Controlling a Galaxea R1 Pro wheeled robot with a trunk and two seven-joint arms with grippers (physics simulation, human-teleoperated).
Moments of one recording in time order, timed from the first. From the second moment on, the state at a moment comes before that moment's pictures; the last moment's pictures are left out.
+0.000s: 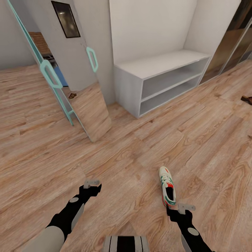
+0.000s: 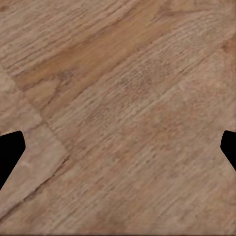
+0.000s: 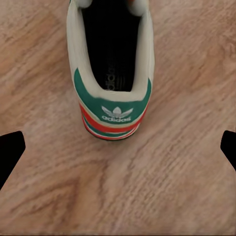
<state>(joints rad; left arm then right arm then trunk) -0.60 -0.02 0.01 -0.54 0.01 0.00 -0.07 -0.34 -0.02 -0.06 -0.70 0.00 -0.05 -0.09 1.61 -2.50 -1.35</state>
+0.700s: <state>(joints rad) -0.60 -0.02 0.00 -0.54 0.01 0.00 -0.08 -0.34 -0.02 -0.07 -0.70 0.00 -0.05 -0.09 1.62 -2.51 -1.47</state>
